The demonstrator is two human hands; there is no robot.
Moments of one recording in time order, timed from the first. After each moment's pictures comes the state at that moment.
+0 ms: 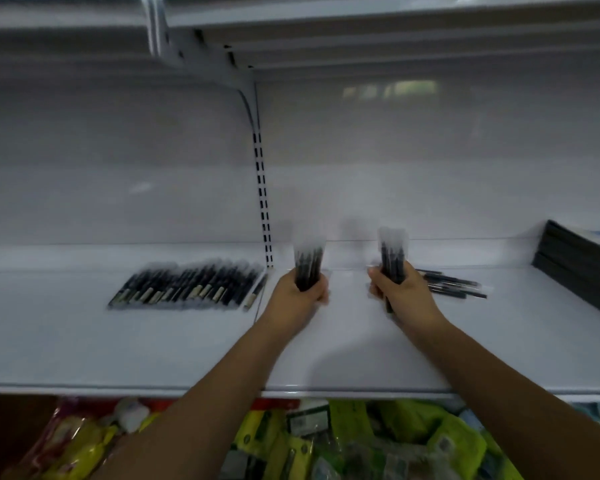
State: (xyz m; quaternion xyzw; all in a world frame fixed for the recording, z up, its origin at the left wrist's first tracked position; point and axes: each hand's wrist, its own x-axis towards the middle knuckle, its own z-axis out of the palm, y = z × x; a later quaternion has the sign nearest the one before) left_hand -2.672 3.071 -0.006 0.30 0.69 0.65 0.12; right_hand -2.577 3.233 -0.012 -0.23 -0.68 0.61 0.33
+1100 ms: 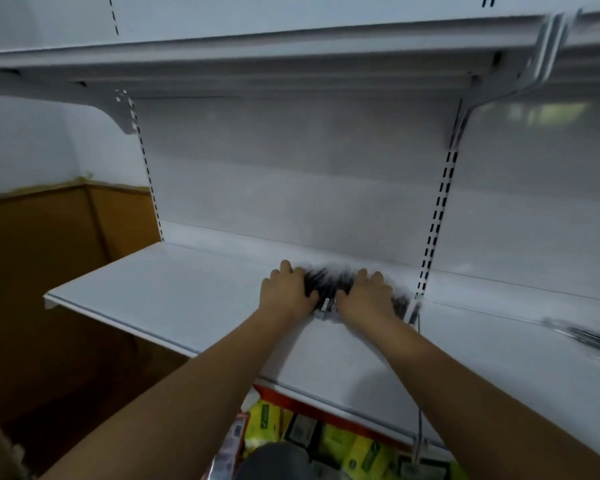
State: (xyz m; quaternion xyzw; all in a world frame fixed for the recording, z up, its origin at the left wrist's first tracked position) left_hand -2.849 2.862 -0.004 0.17 0.97 0.12 -0.14; right_hand -2.774 2.986 0.023 -0.22 -0.95 0.19 0.06
